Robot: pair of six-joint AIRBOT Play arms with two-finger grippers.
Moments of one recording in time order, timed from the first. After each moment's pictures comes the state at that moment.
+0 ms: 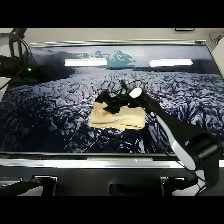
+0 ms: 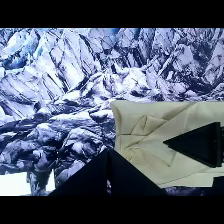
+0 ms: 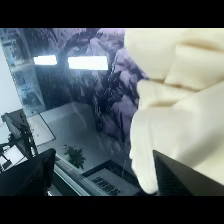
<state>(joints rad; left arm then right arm) -0.13 -1.33 1.69 1.31 -1.30 -1.61 0.42 -1.72 1.40 -0.50 0.84 1.68</state>
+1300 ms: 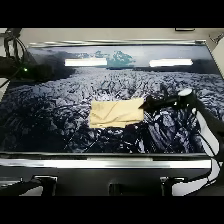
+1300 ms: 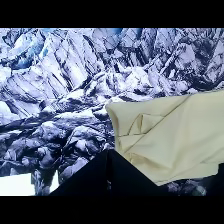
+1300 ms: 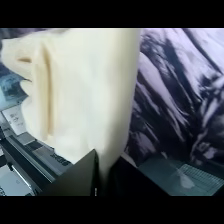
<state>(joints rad) -0.13 -1.31 1.69 1.31 -1.31 -1.61 -0.11 -1.70 1.30 -0.61 1.28 1.34</state>
